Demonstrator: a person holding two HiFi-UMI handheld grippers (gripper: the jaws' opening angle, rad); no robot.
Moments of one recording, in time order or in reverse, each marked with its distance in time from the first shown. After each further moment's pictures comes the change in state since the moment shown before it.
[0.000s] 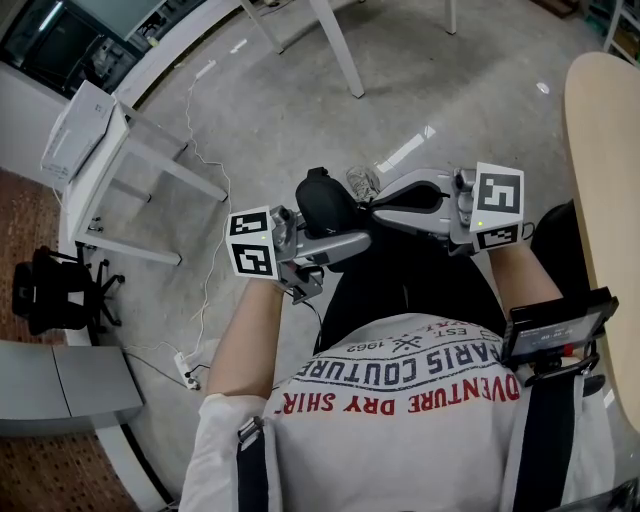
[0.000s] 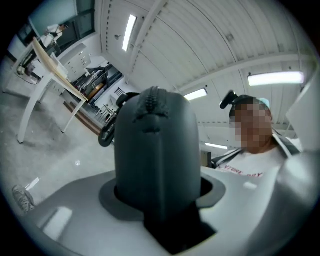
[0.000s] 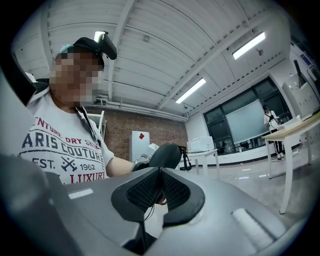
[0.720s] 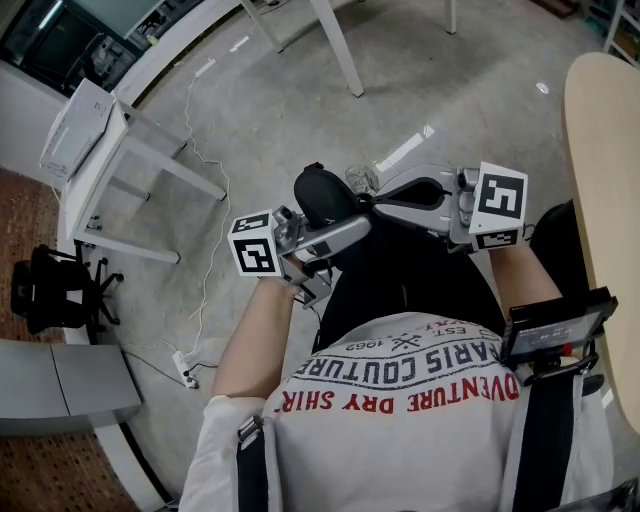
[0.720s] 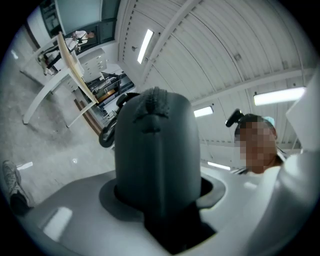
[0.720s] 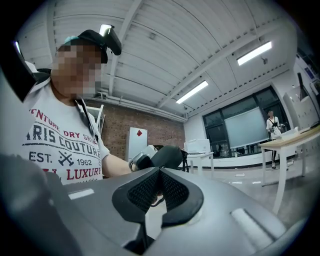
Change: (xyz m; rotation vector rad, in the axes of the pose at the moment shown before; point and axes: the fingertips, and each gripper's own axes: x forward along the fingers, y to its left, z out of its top) left arm 0.000 0.008 0.014 -0.144 -0.178 0.016; right arm -0.003 -0.004 0.001 -0.070 0.020 -0.047
